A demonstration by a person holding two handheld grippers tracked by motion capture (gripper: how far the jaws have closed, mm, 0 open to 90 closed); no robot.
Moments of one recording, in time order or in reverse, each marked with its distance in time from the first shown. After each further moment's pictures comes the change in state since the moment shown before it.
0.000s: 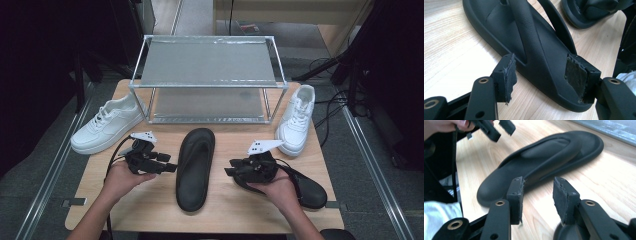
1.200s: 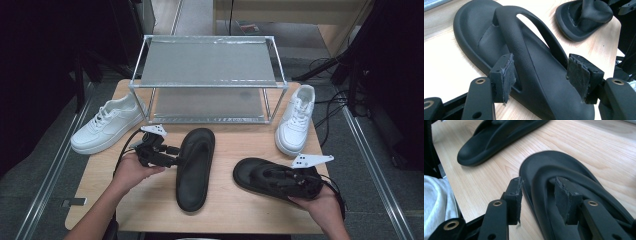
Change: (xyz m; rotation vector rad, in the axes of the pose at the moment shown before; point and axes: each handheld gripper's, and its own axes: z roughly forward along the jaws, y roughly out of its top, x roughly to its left) left arm -0.002 0.027 0.016 -0.027 -0.032 0.030; right arm -0.019 -0.063 -0.085 0.044 -0.158 0.093
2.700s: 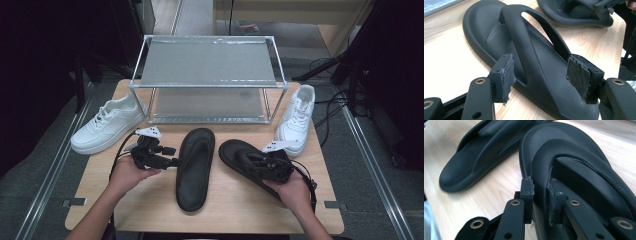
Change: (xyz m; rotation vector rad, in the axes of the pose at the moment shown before) left arm -0.001 -0.012 -0.009 -0.025 0.039 0.022; right arm 0.007 0.045 0.065 0.051 -0.046 0.069
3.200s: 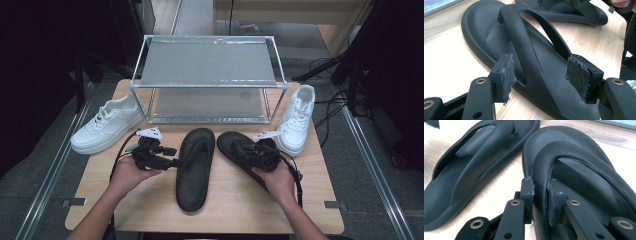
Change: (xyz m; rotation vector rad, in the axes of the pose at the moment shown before) left arm -0.001 -0.001 0.003 -0.005 -0.002 0.010; right arm -0.008 0.024 0.033 -0.008 -0.070 0.099
